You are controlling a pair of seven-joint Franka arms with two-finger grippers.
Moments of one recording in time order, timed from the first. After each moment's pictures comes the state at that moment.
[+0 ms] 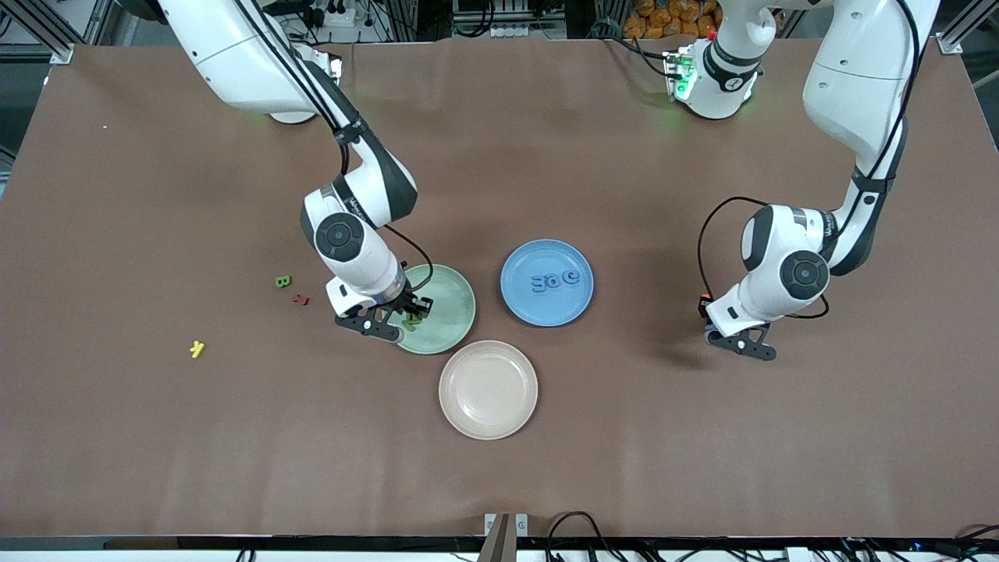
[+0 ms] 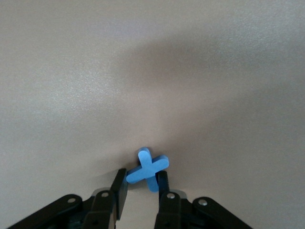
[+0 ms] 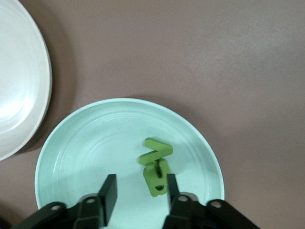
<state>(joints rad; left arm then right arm) -0.13 0.55 -0.02 -1.98 0.06 2.48 0.13 0.42 0.57 0.09 -1.81 0.02 2.46 0.79</state>
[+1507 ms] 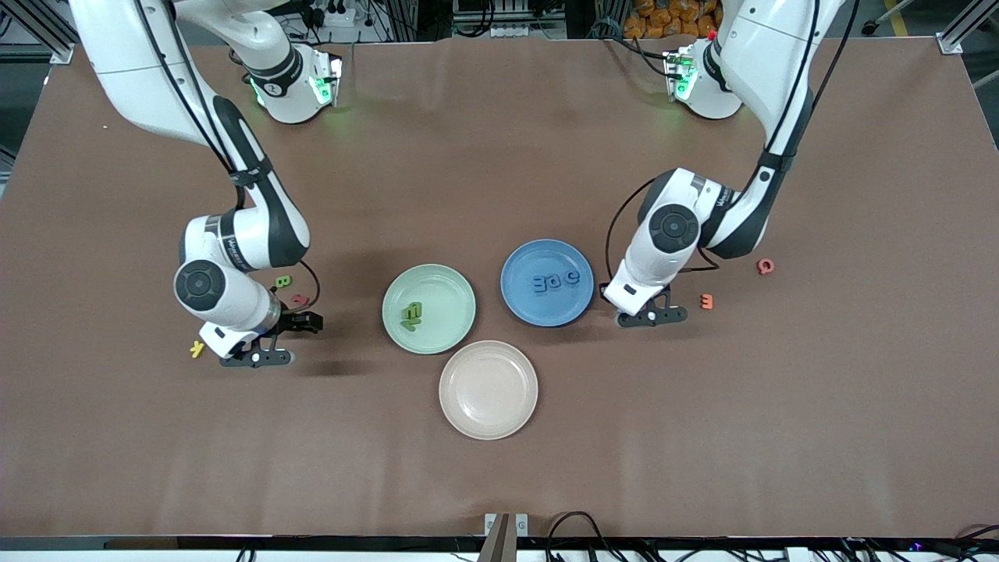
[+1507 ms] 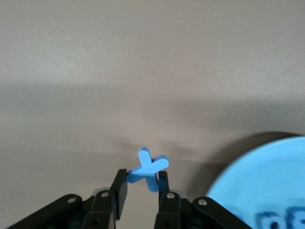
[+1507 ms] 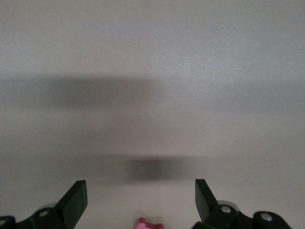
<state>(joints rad) -0.44 0.50 -0.05 -1.95 0.06 2.44 -0.62 0.19 0.54 -0.04 -1.88 -0.03 2.36 0.13</state>
